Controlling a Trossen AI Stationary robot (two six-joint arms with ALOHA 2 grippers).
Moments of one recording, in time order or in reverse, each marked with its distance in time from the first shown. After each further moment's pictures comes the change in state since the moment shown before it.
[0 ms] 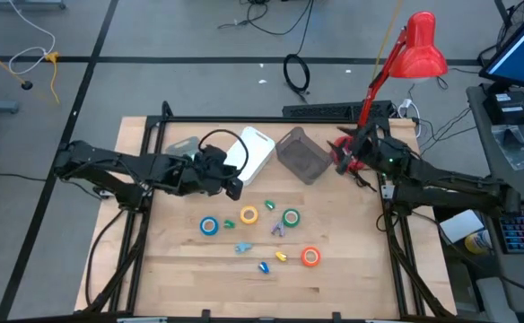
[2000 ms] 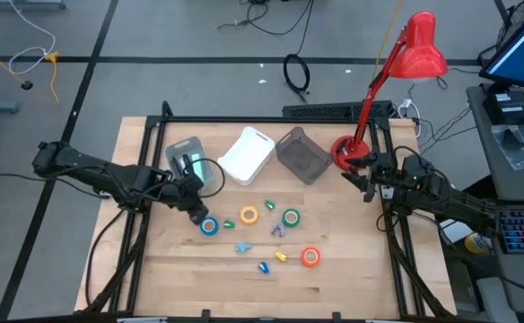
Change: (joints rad) left arm -0.044 -0.309 -0.525 -0.056 0.482 -0.073; right arm 0.011 -0.566 -0.200 -0.314 -0.363 0.500
